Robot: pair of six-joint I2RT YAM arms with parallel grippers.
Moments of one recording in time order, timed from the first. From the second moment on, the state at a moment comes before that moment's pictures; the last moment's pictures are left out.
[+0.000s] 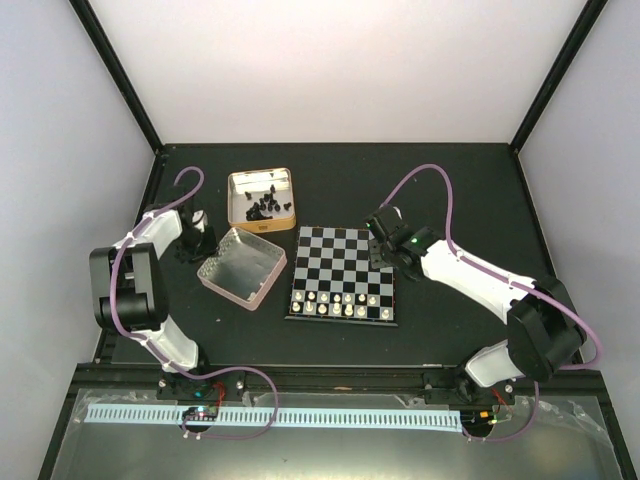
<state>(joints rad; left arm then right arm) 0.14 1.66 1.06 -0.78 0.14 -0.23 0.68 1.46 1.00 -0.61 0.28 0.45</state>
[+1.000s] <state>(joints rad) 0.13 1.45 0.86 -0.90 0.11 -0.36 0.68 1.47 1.03 -0.62 0.26 0.44</state>
